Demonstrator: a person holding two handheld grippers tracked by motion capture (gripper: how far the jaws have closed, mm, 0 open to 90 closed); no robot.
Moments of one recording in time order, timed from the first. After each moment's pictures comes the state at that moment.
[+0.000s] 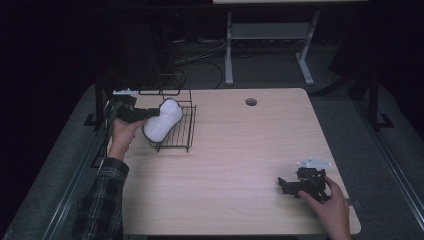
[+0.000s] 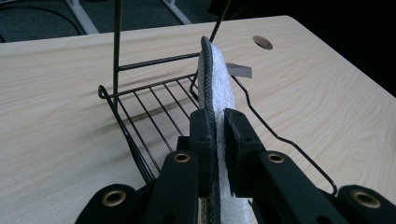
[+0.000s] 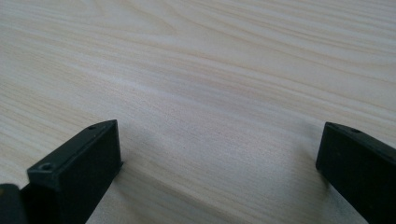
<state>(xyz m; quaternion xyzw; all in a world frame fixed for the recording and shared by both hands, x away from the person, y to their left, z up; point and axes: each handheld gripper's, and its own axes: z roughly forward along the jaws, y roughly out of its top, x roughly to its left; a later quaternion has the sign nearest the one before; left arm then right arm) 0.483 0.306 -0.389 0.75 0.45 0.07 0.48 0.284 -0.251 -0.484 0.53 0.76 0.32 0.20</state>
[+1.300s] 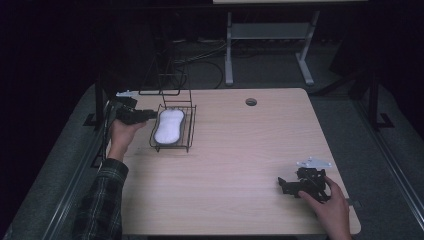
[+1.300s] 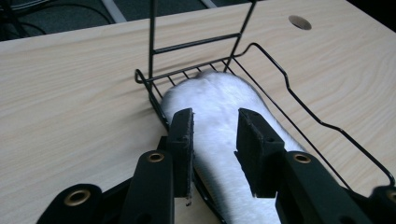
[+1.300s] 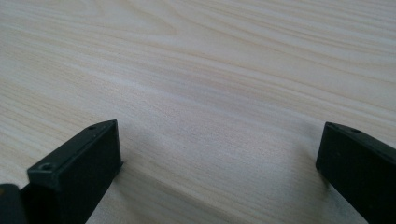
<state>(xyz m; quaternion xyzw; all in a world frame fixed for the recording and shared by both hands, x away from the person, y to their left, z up) 0.482 0.308 -0.395 0.77 0.45 0.12 0.43 0.284 -0.251 -0.484 0.53 0.76 0.32 0.20</state>
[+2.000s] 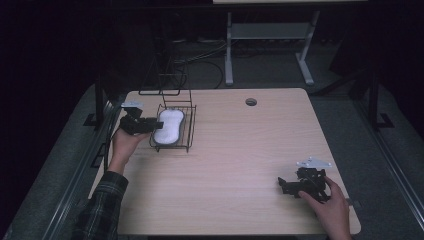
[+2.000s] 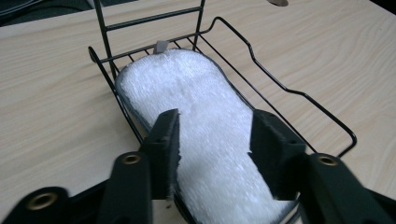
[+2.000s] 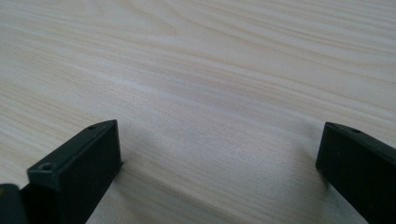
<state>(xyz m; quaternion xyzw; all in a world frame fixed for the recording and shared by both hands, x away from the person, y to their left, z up) 0.448 0.293 -0.401 0.79 0.42 0.13 0.42 0.284 -0.251 -0.484 0.53 0.76 0.32 0.20</state>
